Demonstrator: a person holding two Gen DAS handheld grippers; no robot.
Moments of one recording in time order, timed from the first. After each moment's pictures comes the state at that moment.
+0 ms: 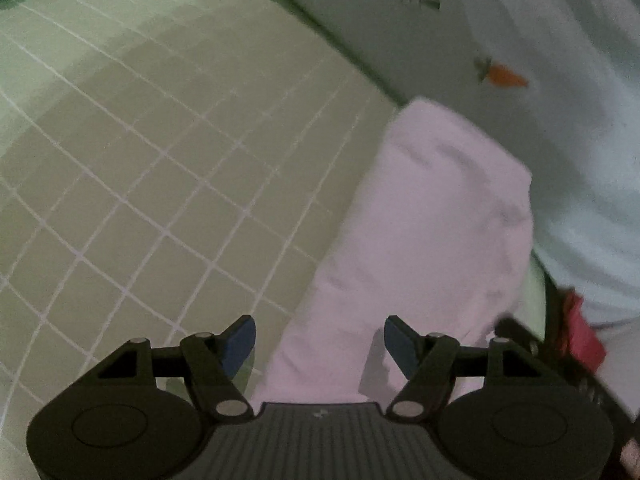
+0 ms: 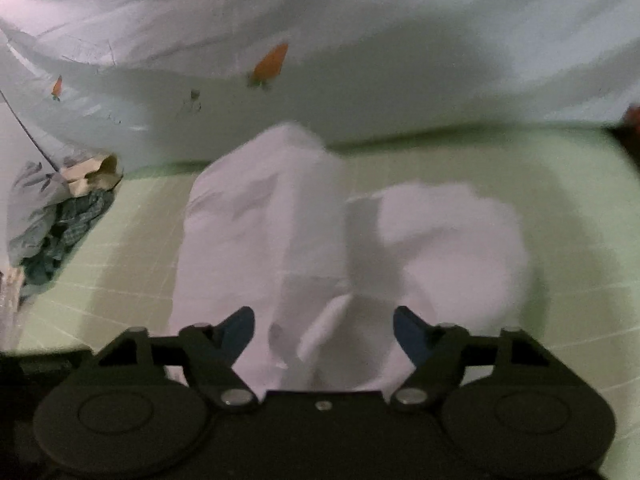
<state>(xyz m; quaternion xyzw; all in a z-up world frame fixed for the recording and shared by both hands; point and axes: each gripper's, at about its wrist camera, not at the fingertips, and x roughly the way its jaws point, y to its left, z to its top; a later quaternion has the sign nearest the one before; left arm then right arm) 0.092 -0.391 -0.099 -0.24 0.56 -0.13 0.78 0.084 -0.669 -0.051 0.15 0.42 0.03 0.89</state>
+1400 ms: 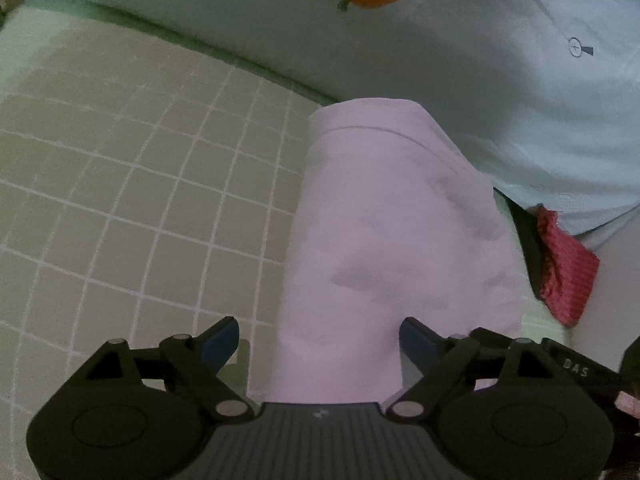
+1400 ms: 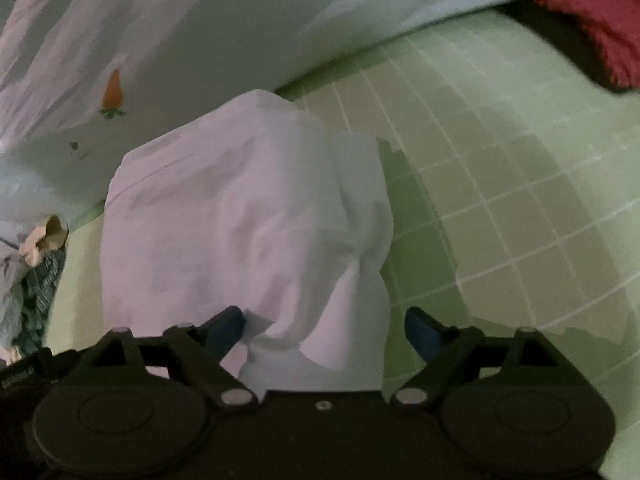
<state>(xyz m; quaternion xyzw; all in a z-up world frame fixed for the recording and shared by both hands) 0.120 -0.480 -0.102 -0.14 0.53 -0.26 0.79 0.056 -0.777 -0.087 0.28 0.46 -0.05 0.84</state>
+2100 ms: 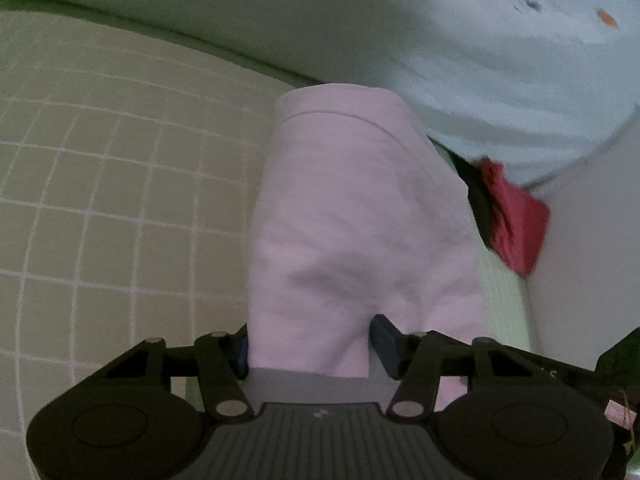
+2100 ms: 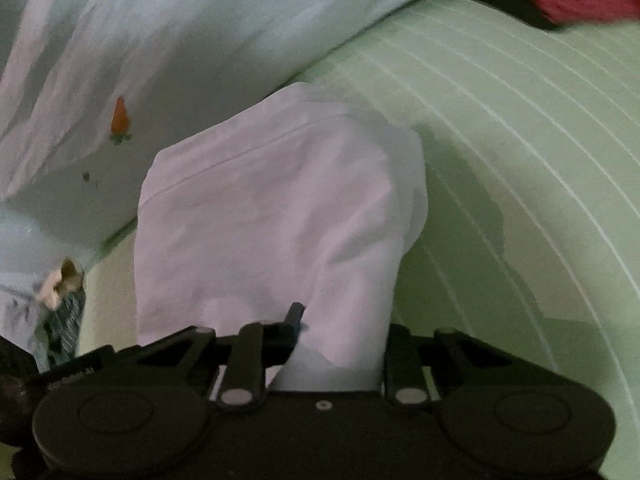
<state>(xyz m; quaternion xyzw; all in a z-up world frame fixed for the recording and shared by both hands) 0.096 -0.497 -0.101 -0.11 0.55 -0.37 0.74 -0.017 -0.746 -0.079 0.37 0.42 -0.10 0.82</state>
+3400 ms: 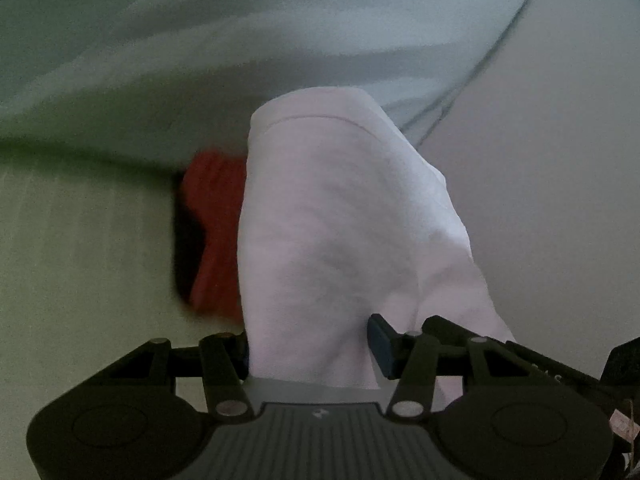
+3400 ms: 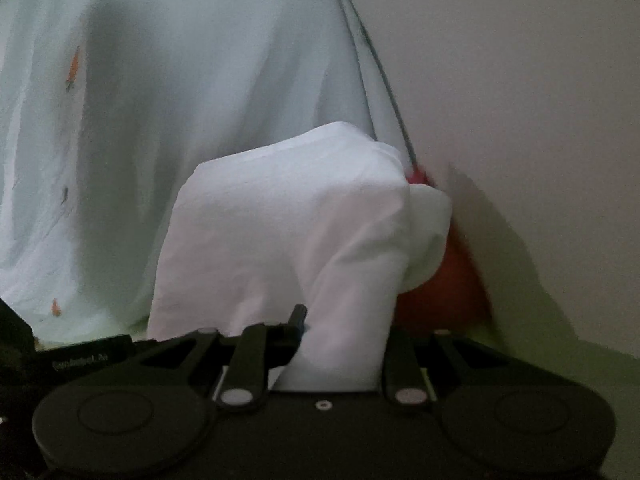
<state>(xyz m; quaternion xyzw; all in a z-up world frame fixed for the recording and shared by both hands) 0.014 -0.956 -0.026 -0.14 0.44 -0.45 0.77 -0.058 -1.170 0.038 0.22 0.28 -0.11 0.93</state>
